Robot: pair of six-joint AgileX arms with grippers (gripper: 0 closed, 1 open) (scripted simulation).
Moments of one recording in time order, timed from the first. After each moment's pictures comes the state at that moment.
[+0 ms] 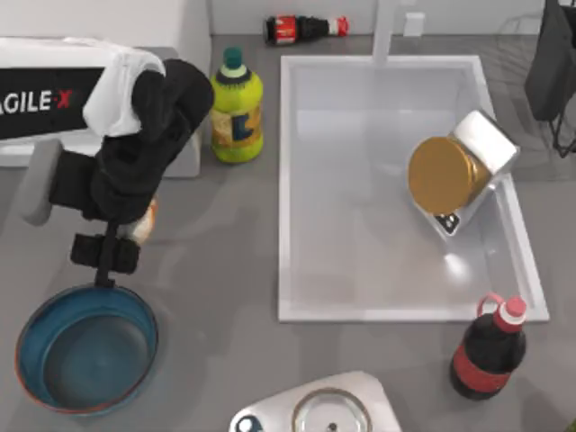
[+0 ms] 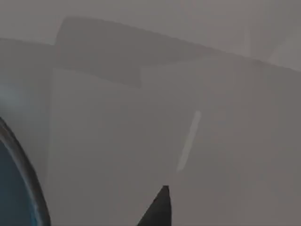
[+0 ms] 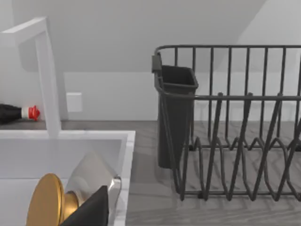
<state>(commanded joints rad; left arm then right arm) -0.45 2.03 1.34 -0.93 -0.41 -1.93 0.00 0.00 0.00 0.00 0.00 0.00</state>
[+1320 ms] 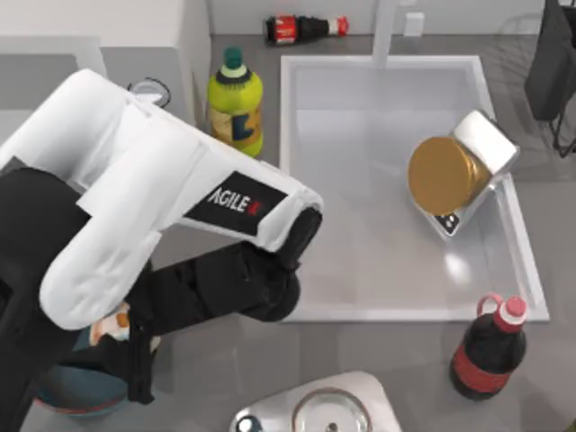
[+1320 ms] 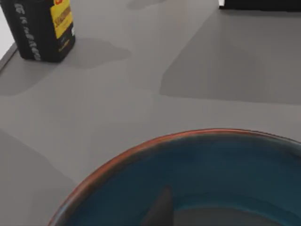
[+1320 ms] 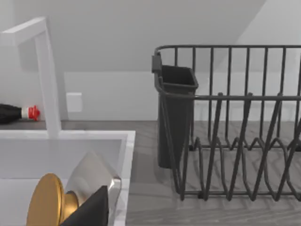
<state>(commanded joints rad) -0.73 2.38 1.42 -1.72 -0.66 -2.81 0.00 0.00 0.00 0.00 0.00 0.00</state>
